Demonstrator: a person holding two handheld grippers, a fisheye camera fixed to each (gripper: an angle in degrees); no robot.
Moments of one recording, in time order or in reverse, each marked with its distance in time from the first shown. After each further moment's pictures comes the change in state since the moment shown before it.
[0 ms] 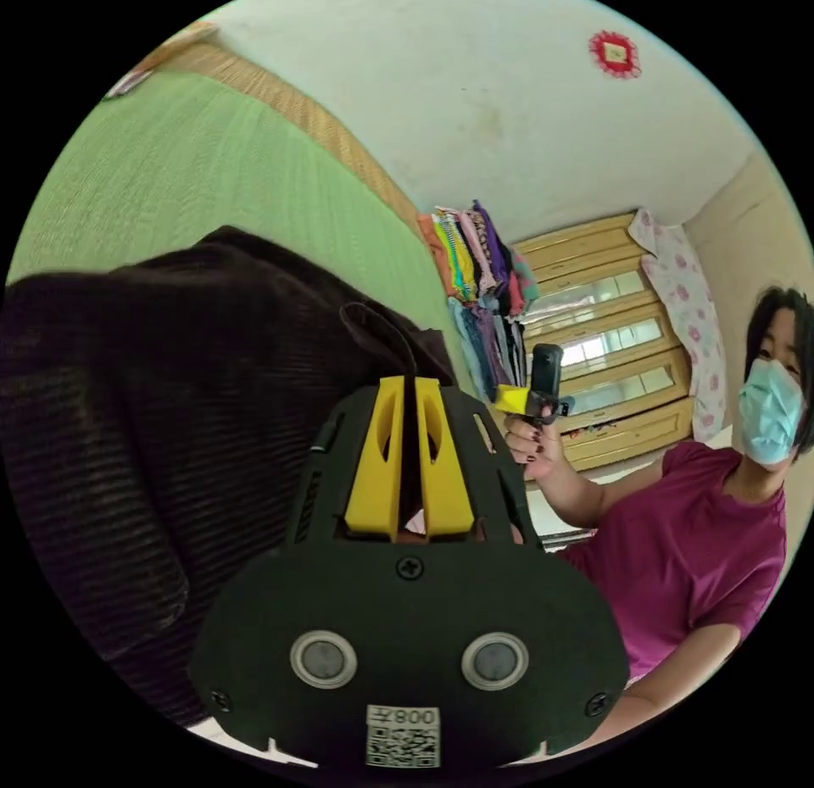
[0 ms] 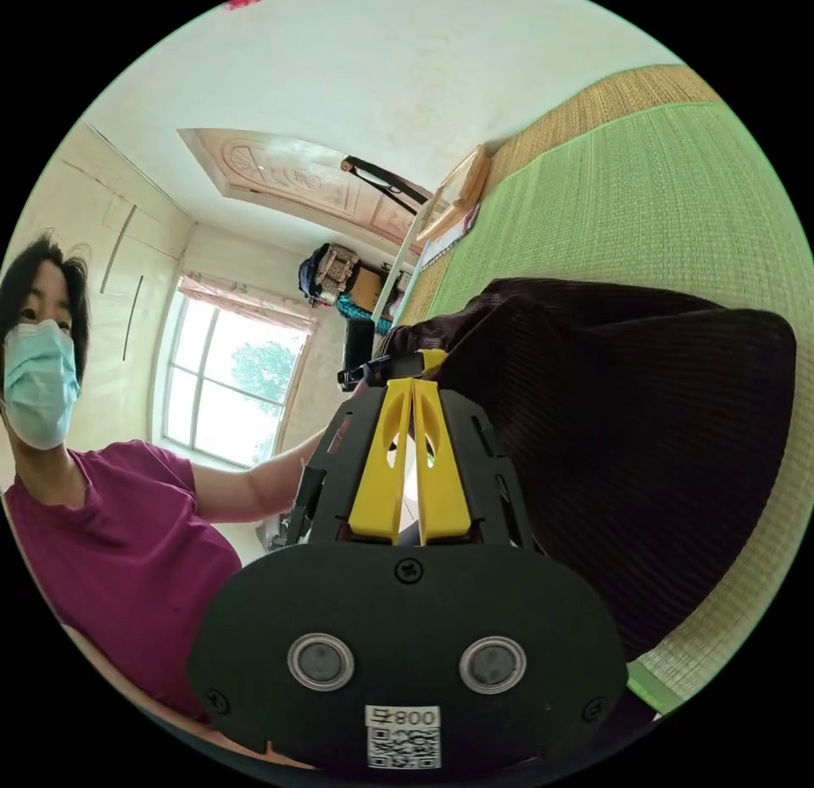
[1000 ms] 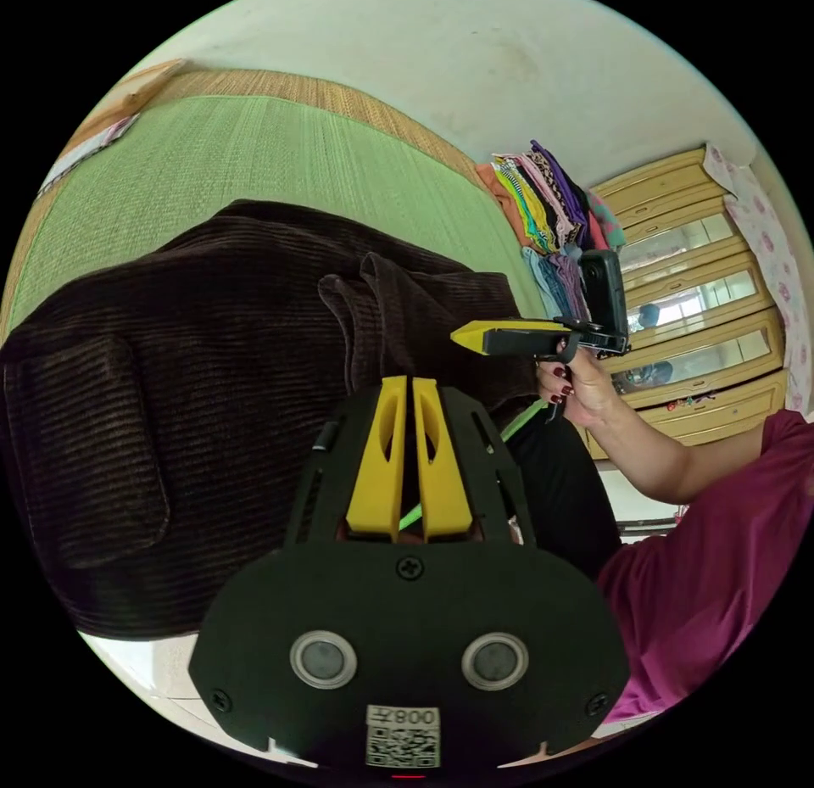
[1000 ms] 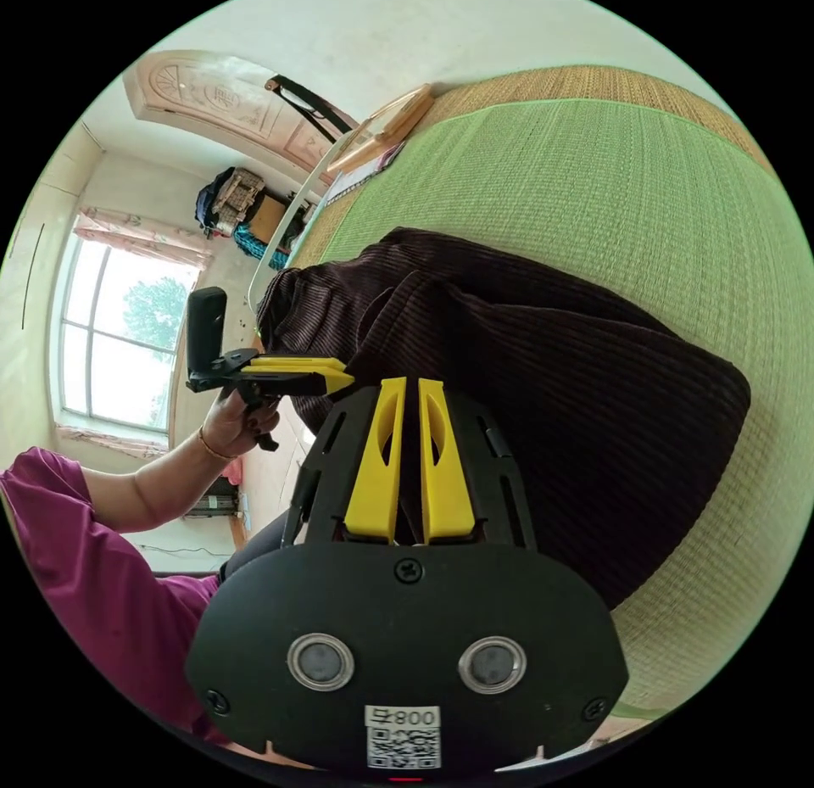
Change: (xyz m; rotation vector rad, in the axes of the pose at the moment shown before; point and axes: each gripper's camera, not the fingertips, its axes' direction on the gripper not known) left arm 0.071 0.108 0.064 -0.110 -0.355 0.061; right arm -0.045 -0.074 0.101 -0.224 0.406 -0.027
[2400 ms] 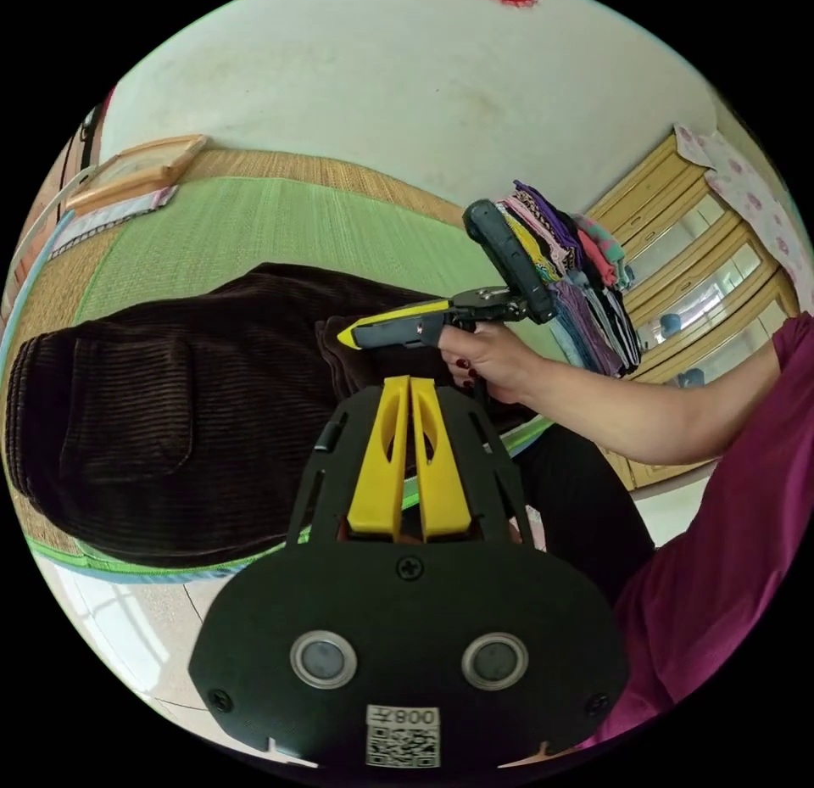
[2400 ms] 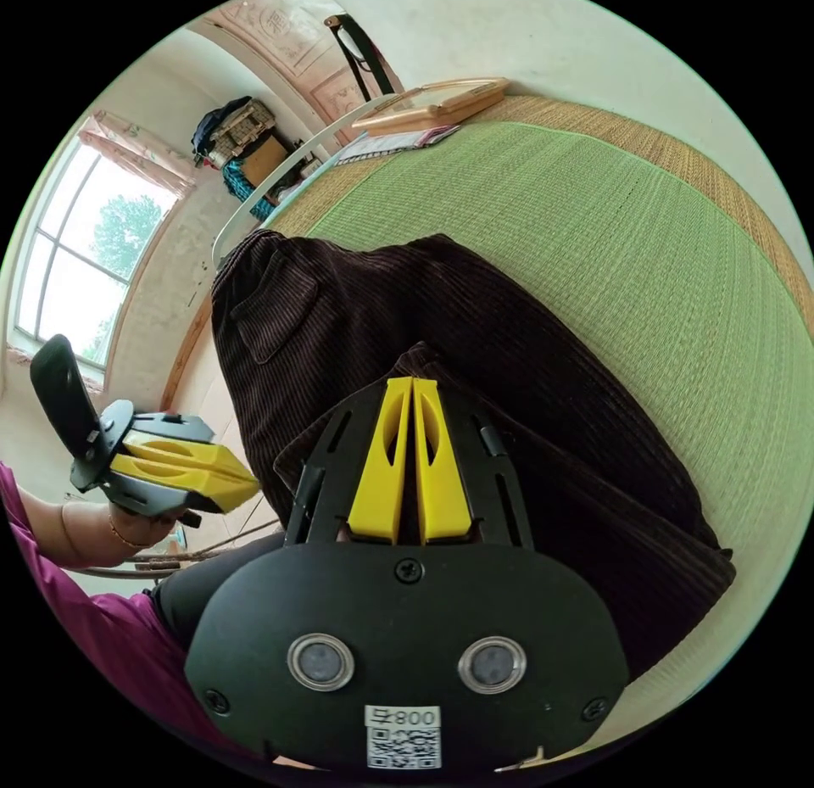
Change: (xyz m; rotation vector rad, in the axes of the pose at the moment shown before) left arm 0.085 0.080 -0.153 0.207 -0.178 0.054; right arm -0.154 -0.041 0.090 -0.070 0.219 -0.214
